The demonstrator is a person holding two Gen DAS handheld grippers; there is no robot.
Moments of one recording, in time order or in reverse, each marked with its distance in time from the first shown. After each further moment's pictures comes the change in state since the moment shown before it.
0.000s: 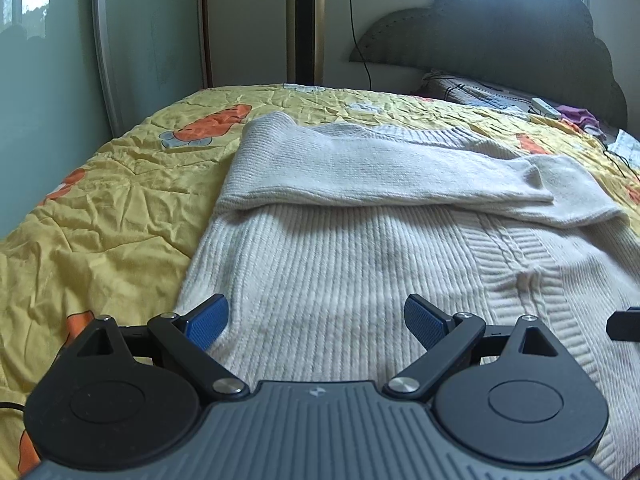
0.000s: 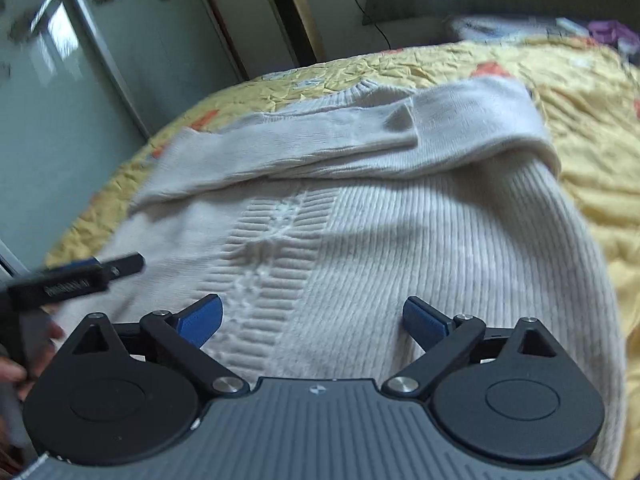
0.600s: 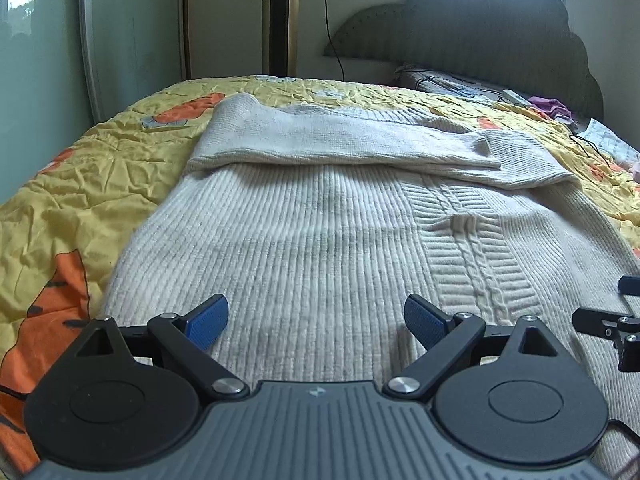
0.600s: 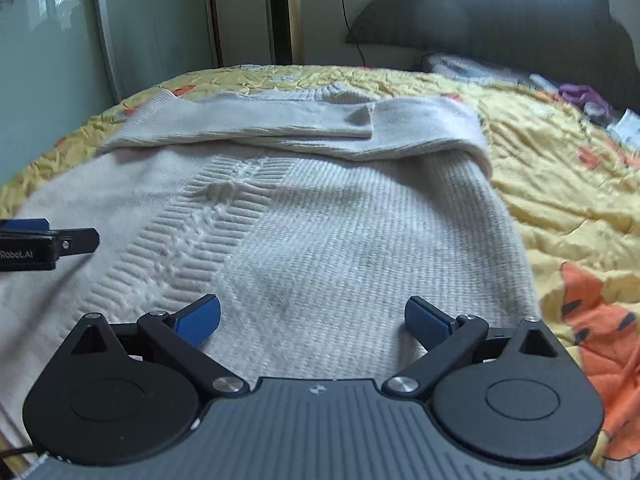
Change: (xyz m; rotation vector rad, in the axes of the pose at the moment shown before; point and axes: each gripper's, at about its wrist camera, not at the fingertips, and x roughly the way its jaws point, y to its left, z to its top) left arm -0.037 -0.023 -0.040 0.007 0.009 -0.066; right arm -0.028 0.013 -0.048 -0.233 -0.051 -0.244
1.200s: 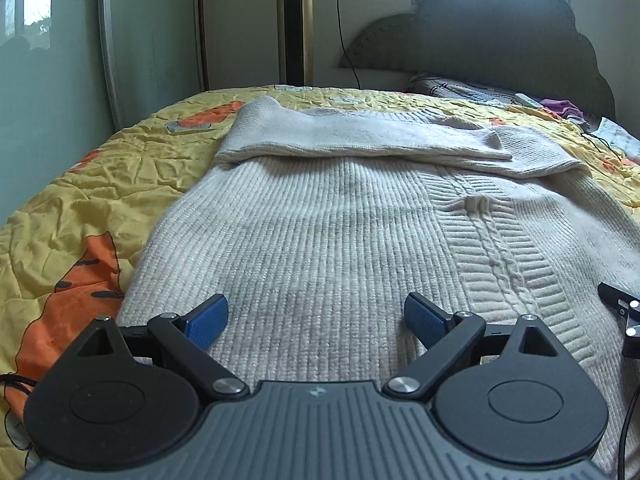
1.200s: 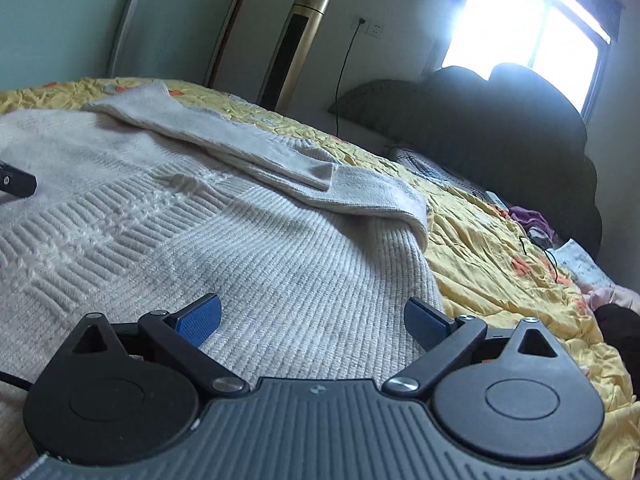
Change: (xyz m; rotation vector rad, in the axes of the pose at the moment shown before) left arm -0.012 0.003 -0.025 0.011 -0.048 0.061; right arm -0.008 0.011 -0.032 -0.310 -0.198 -0.232
